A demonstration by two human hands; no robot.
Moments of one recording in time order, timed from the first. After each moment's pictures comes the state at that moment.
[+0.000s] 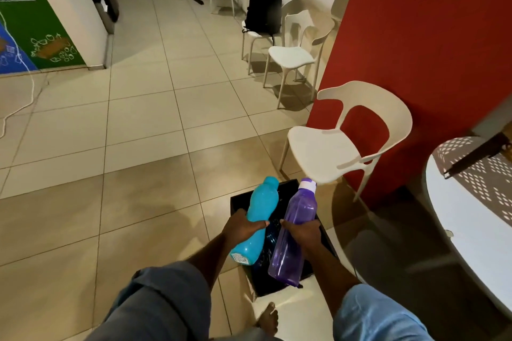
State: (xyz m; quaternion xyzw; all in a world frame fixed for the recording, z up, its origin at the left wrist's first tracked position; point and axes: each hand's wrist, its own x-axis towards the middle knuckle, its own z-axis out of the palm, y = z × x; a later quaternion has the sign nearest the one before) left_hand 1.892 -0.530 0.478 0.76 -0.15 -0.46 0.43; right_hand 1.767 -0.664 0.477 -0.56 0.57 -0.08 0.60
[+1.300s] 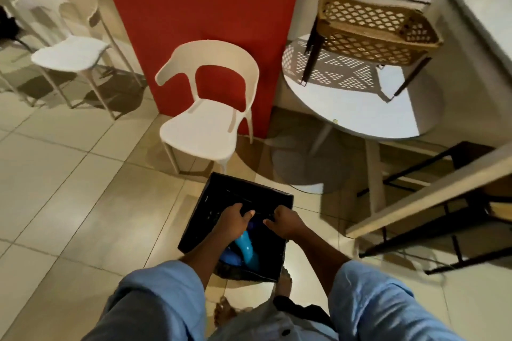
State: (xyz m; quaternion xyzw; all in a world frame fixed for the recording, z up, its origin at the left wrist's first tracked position) left_hand 1.960 -0.649 0.450 0.67 -0.56 -0.47 0.09; right_hand 1.790 -0.639 0.483 -0.59 0.70 0.03 0.40
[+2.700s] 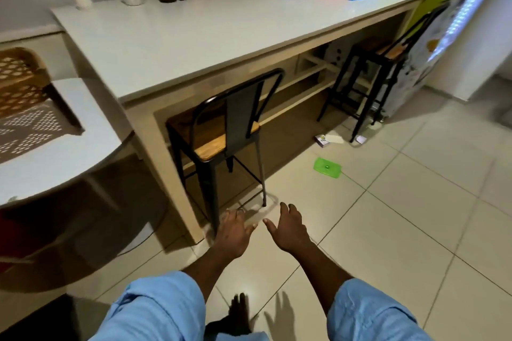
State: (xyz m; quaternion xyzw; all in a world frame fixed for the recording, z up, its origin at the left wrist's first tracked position) left_hand 1.351 -0.403 0.486 0.27 -0.93 -0.25 -0.07; right_hand 1.260 -0.266 0.499 -0.21 0.94 -0.20 0.19
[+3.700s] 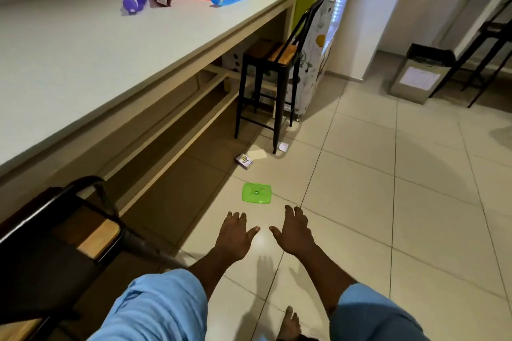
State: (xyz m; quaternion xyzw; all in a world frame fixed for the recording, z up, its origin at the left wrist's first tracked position) left_hand 0.867 -0.299 0.456 0.07 -0.96 -0.23 -0.14; right_hand 0.840 -0.127 0.488 -0.01 0.96 -0.21 0.17
